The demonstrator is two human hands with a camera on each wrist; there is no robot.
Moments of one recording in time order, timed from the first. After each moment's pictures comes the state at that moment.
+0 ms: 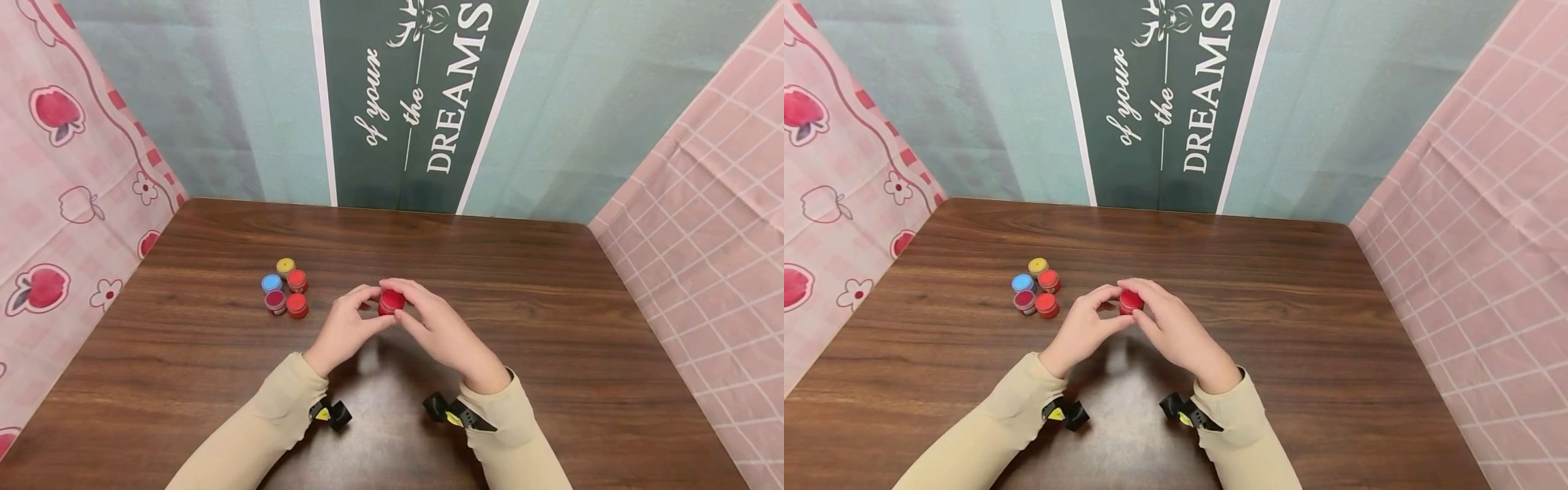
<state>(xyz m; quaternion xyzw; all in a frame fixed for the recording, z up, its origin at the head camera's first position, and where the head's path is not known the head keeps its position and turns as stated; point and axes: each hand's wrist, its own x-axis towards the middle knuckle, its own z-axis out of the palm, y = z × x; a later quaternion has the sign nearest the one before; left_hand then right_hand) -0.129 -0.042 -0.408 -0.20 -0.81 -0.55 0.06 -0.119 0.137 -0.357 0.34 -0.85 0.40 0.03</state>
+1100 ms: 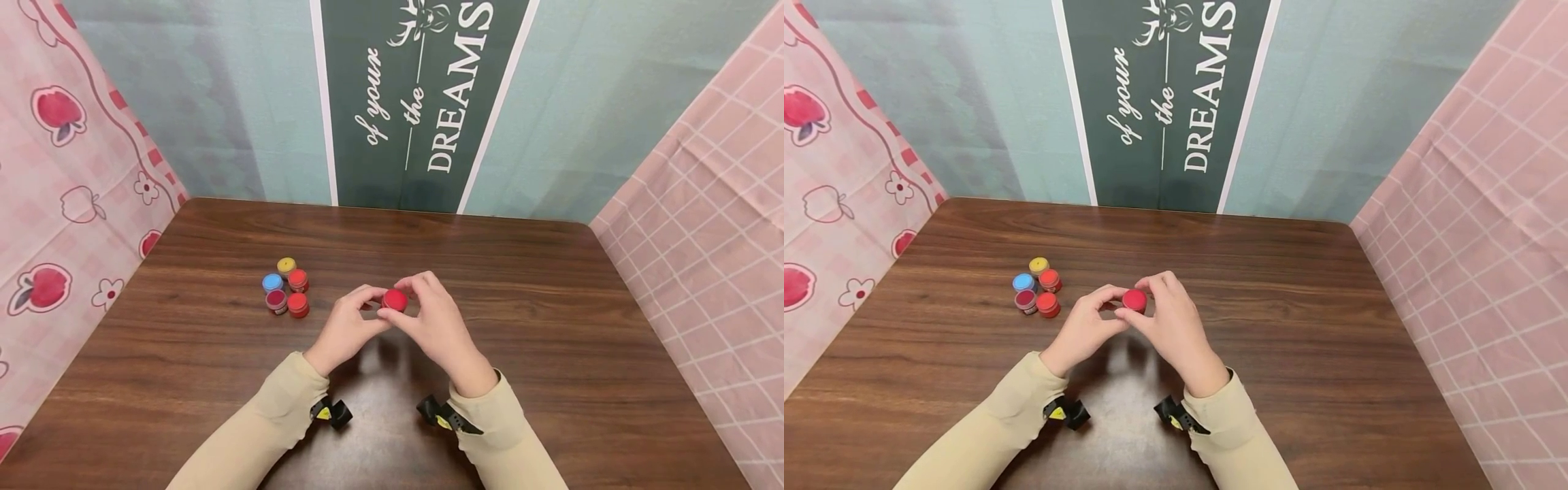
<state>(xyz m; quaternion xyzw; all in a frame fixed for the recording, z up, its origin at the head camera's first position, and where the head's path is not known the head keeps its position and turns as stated) -0.128 -0.041 -0.406 -0.19 -0.80 -0.56 0.05 -0.117 0.124 -0.363 0.20 -0.90 0.36 0.11</state>
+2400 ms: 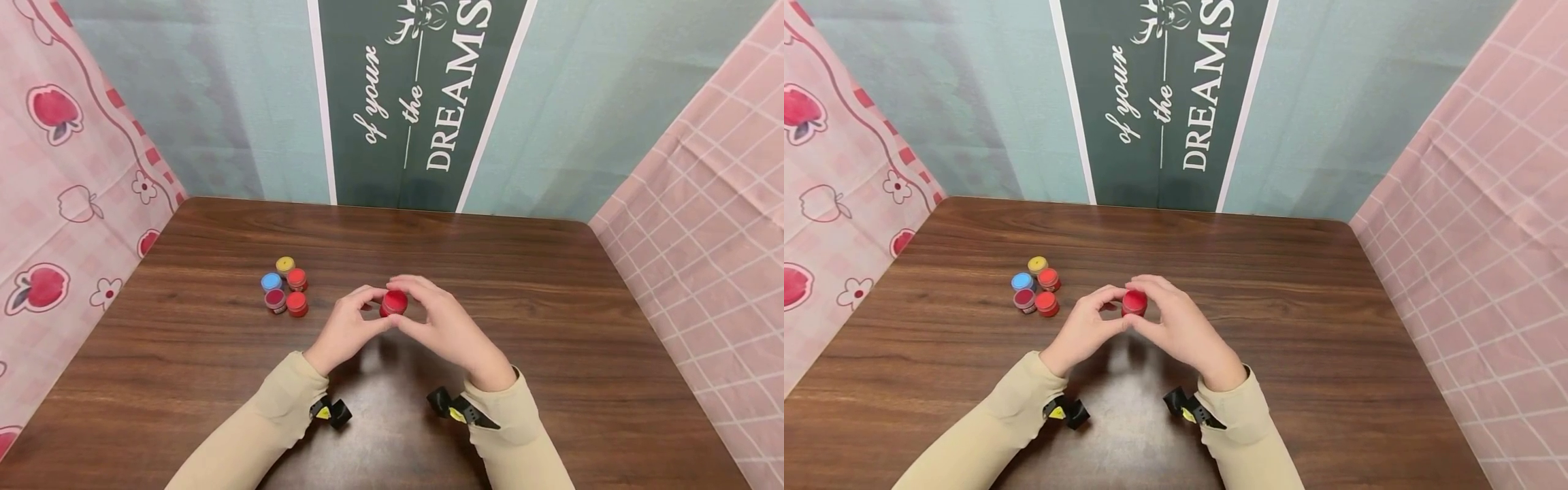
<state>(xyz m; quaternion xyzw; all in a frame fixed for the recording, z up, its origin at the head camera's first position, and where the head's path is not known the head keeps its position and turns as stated) -0.128 -0.040 -0.407 -0.21 -0.81 -0.55 0.04 -0.120 0.142 -0.356 0.31 -0.87 0.39 0.06</state>
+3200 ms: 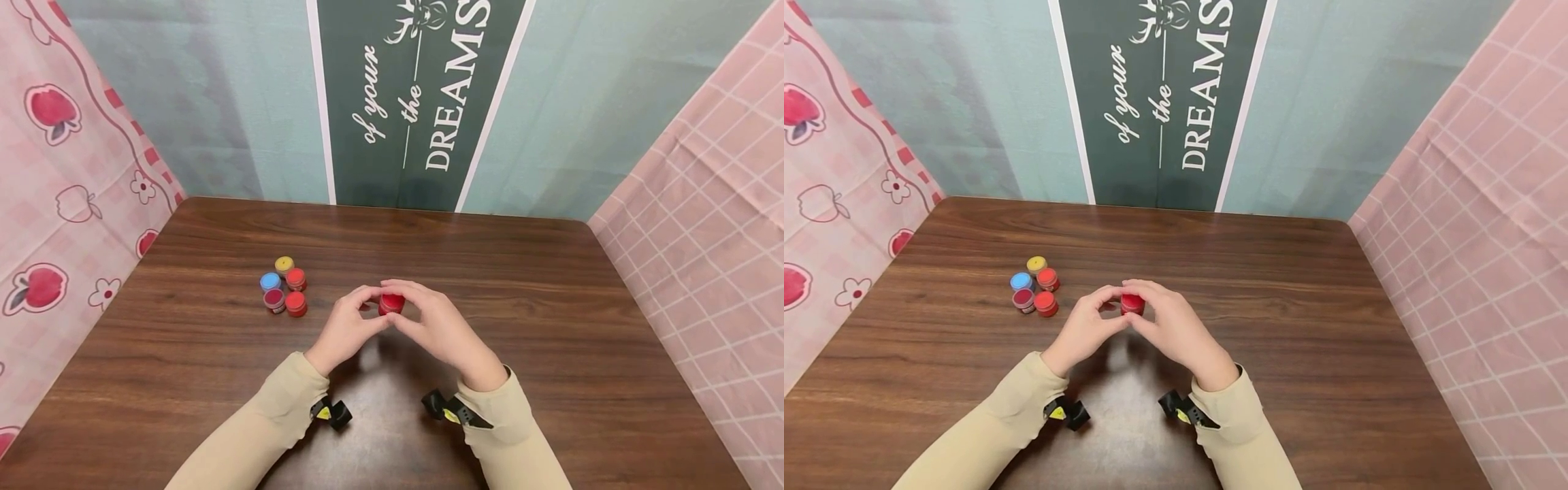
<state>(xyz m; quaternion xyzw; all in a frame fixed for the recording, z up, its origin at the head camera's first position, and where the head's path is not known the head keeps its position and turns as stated) -0.129 -0.039 -0.413 -0.19 -0.81 -0.56 0.03 -0.121 0.136 -0.361 0.31 -0.87 0.38 0.06</state>
